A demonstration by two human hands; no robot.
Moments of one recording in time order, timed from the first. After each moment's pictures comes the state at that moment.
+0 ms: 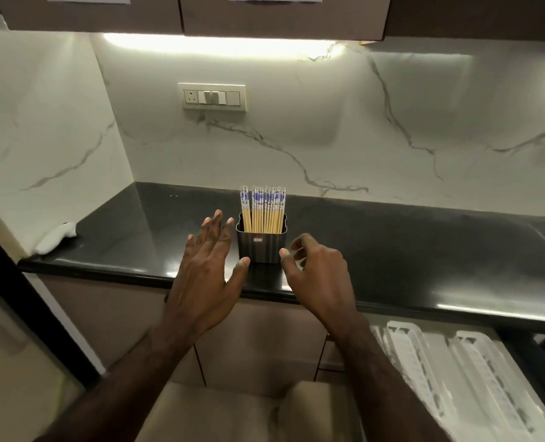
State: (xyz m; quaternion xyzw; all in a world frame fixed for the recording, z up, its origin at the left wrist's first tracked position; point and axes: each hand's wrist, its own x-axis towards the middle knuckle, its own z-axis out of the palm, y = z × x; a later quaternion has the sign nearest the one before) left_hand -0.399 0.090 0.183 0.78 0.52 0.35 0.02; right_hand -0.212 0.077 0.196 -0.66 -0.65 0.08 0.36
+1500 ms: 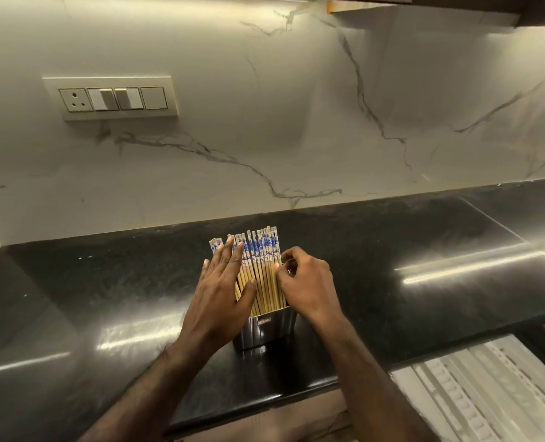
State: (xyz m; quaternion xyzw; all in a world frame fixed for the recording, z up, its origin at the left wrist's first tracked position) left_hand -0.394 0.403 0.139 0.85 0.40 0.29 0.19; right_hand -0.239 0.353 0.150 -0.77 -0.50 0.12 0.37
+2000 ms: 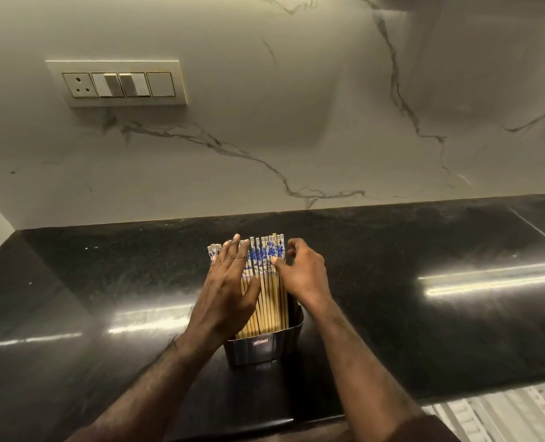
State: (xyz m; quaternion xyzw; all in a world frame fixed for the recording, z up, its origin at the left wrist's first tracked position) left_hand -0.352 0.442 0.127 0.83 0.43 0.29 0.18; right_hand -0.195 0.435 0.120 -0.77 -0.47 0.20 0.37
